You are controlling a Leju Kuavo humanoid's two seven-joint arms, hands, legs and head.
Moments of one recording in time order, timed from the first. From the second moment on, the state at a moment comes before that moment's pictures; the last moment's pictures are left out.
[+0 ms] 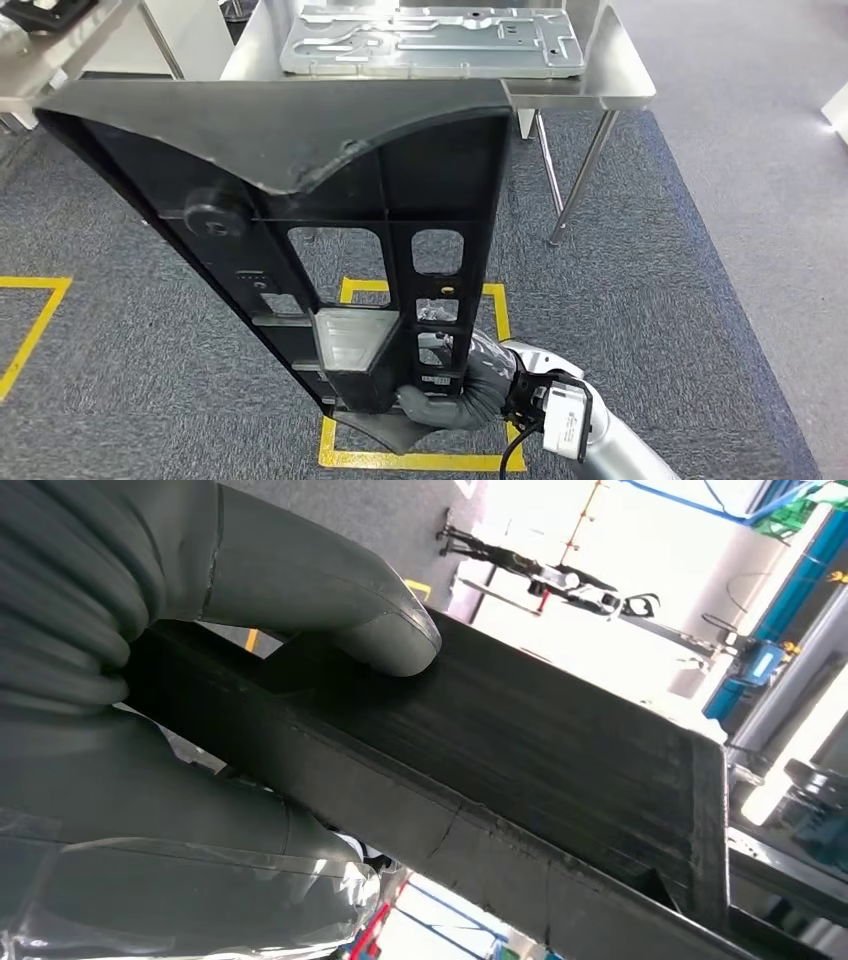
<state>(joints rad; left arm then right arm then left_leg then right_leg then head) -0.04 -0.02 1.12 -0.25 -0.40 -0.01 -0.32 -0.38 -0.13 0.71 -1.64 0.02 0.35 -0.60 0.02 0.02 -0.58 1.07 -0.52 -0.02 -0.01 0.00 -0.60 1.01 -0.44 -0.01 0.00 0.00</state>
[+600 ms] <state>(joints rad) -0.05 -0.02 1.13 -0.25 -0.41 -0.02 -0.33 -0.38 -0.13 0.71 -1.64 0.02 0.34 -0.62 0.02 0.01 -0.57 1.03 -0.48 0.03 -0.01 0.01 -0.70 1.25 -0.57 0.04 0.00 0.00</state>
